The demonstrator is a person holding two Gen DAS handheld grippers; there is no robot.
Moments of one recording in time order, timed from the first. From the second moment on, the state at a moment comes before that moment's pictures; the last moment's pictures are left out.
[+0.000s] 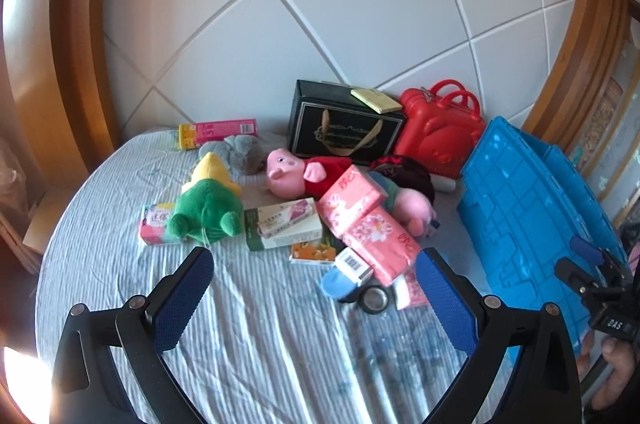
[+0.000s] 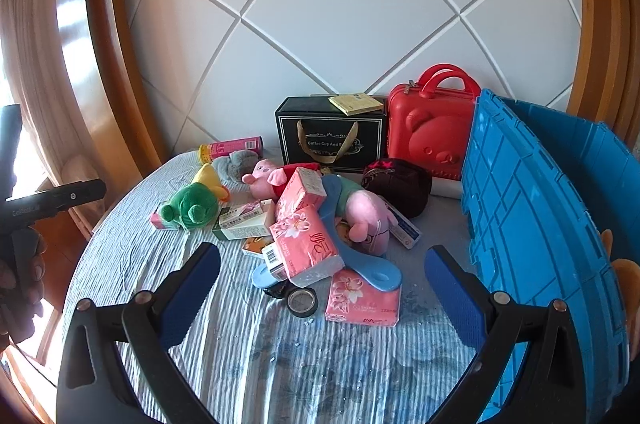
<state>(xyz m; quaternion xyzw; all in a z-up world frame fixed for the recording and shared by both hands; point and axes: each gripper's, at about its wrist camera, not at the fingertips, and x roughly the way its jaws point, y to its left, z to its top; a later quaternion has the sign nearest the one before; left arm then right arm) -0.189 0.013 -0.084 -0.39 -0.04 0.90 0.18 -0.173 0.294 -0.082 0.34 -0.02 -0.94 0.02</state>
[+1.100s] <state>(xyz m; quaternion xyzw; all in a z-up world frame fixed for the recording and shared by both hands) -0.449 -0.039 -0.315 -0.48 0.01 0.87 0.10 -0.287 0.233 -0.262 0.43 0.05 -0.90 -0.01</state>
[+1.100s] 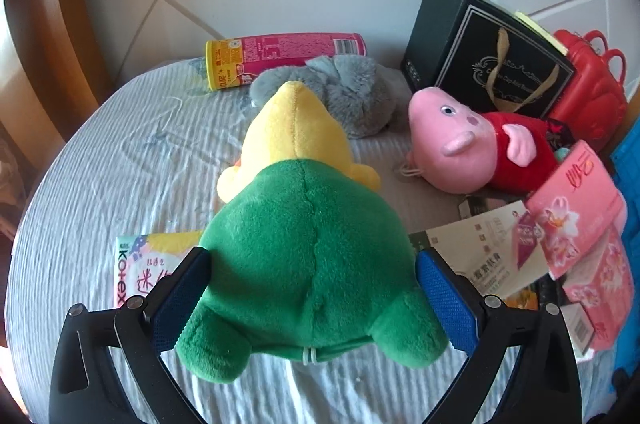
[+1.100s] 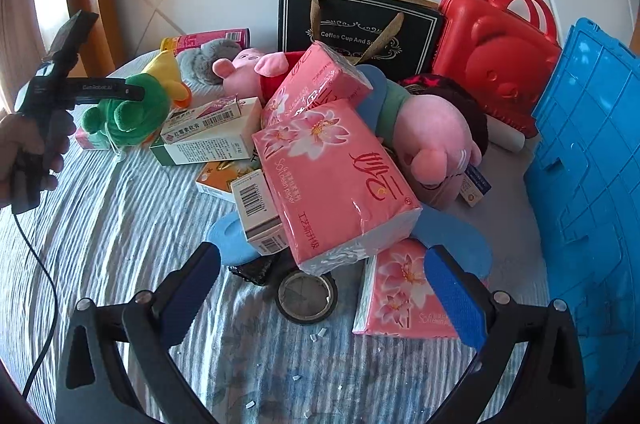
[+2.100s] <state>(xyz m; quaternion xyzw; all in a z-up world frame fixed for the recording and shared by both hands) -0.368 -0.051 -0.297 -0.46 -0.02 0.88 0.13 -0.361 0.238 -0.293 0.48 0.13 -0.87 0.01</state>
